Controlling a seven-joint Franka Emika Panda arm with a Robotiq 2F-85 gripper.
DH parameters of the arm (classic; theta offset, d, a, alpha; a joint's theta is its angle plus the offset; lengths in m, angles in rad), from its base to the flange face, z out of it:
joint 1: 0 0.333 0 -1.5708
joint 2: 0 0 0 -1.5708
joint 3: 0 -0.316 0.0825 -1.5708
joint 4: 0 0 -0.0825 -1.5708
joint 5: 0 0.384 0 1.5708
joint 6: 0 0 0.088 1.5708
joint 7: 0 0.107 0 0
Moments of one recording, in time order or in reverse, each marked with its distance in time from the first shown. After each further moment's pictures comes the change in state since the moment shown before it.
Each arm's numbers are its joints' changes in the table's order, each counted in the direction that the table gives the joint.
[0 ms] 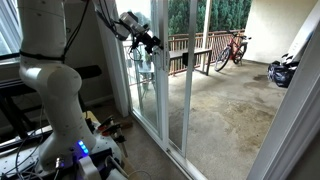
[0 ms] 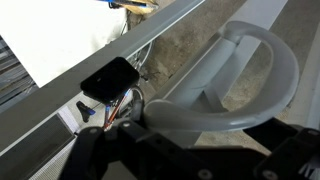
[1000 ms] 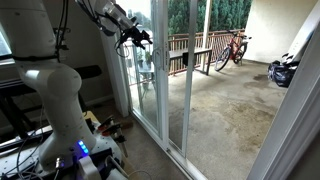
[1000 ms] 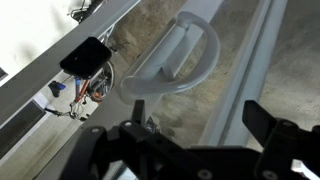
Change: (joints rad) arm 0.002 -0.242 -0.053 -0.228 0.046 0.207 0.025
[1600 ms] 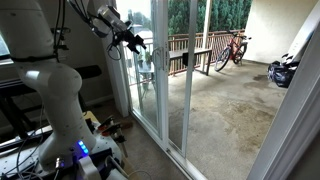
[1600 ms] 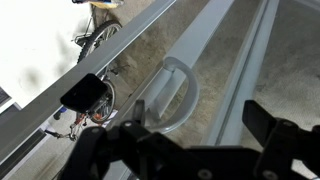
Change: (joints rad) arm 0.013 -0.046 -0.046 -0.079 0.090 -0.087 0.019
